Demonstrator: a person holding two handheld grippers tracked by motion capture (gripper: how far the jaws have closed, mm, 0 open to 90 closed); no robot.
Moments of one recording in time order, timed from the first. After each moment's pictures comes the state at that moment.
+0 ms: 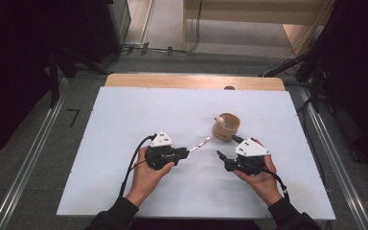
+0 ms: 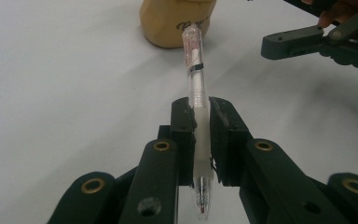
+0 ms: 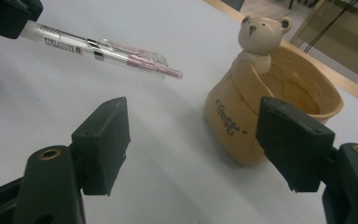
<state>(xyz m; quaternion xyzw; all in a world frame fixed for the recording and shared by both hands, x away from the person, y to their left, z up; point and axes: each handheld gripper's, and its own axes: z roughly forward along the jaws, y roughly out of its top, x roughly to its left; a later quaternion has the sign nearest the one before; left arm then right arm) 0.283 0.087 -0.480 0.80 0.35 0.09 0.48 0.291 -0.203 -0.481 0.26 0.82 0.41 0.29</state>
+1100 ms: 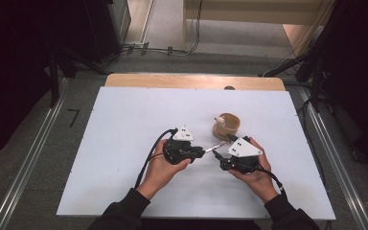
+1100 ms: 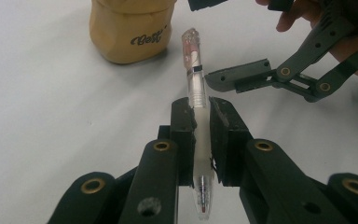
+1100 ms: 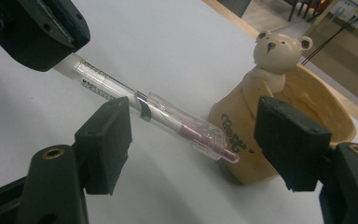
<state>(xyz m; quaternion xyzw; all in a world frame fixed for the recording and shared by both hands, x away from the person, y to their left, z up) 0.299 0.043 -0.460 0.84 0.30 0.06 0.44 0.296 -0.191 -0.484 0.22 0.83 0.40 0.32</state>
